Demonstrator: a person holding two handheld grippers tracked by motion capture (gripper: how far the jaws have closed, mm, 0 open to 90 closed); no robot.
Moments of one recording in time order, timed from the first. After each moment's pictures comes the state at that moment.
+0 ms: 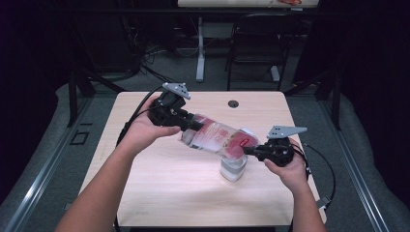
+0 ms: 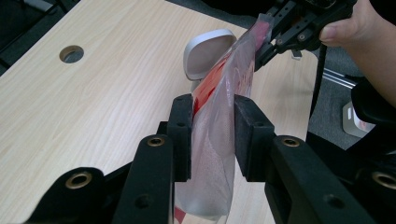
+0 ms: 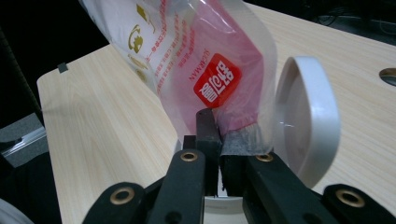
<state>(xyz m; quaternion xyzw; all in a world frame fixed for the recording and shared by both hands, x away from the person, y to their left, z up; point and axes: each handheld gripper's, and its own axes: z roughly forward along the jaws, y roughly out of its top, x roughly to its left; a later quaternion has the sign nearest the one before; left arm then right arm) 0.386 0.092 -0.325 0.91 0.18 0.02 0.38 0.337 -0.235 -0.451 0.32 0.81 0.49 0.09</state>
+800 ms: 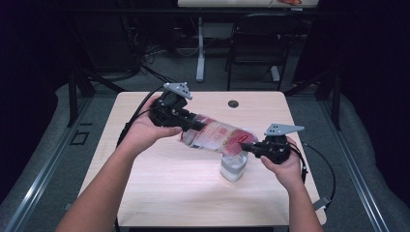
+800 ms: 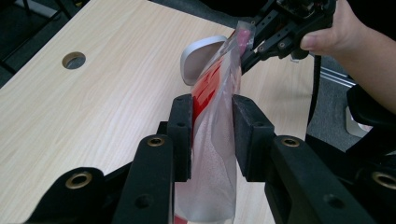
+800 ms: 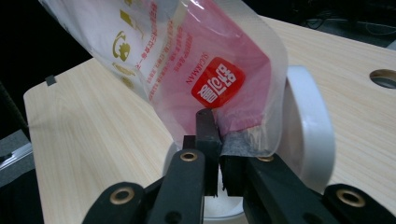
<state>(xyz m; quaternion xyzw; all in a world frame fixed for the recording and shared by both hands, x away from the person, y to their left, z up) 0.378 0.089 -0.317 0.91 0.17 0.03 0.38 0.345 -0.228 -0.455 0.34 0.79 0.50 0.10</state>
